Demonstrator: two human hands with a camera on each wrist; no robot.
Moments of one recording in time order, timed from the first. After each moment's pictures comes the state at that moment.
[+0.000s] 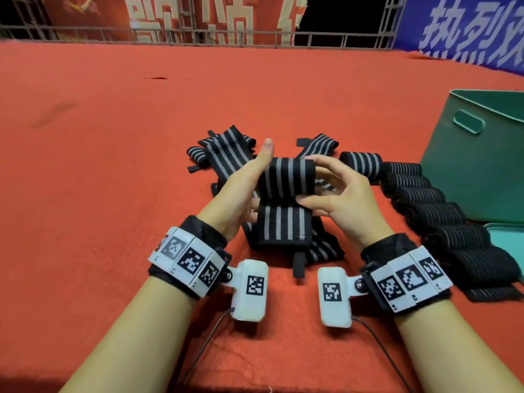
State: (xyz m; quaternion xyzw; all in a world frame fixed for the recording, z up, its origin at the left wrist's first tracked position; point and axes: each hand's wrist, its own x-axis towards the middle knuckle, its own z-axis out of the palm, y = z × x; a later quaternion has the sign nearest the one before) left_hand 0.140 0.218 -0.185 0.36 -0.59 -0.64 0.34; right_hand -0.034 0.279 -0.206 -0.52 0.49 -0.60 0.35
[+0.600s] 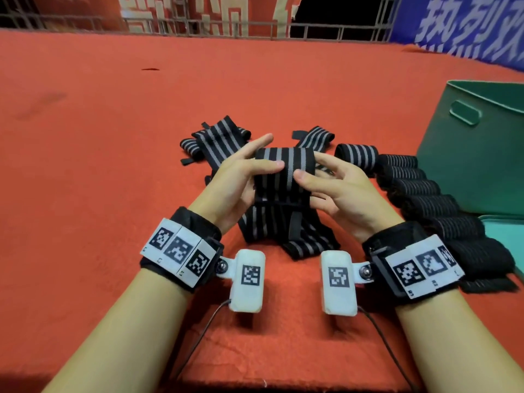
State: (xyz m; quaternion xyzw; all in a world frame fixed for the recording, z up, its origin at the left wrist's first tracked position) left_hand 0.140 0.210 -0.189 0.26 -0.52 -0.71 0.40; right_hand -0.034 0.285 -0.196 -0.45 0.45 -0.60 0.49
